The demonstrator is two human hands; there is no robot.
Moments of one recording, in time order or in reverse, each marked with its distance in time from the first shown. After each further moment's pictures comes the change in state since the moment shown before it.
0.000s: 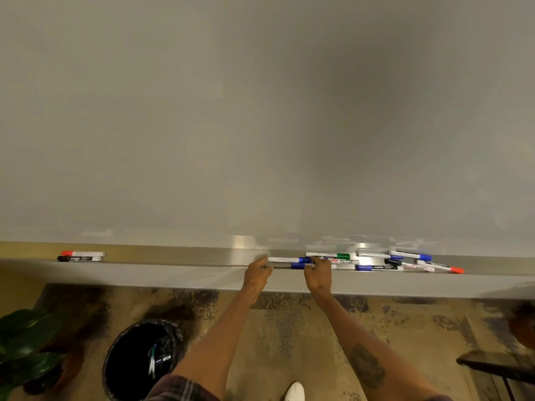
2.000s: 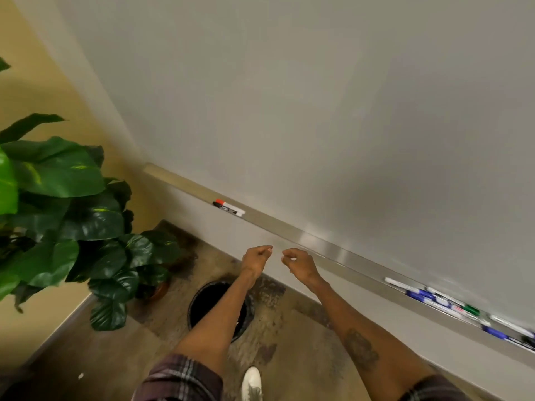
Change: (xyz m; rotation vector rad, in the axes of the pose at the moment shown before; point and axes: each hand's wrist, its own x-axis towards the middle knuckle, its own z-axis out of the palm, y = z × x) left_hand -0.103 -0.122 -0.310 -0.221 0.373 -0.001; right_hand -0.191 -0.180 0.244 -0.184 -0.578 -0.520
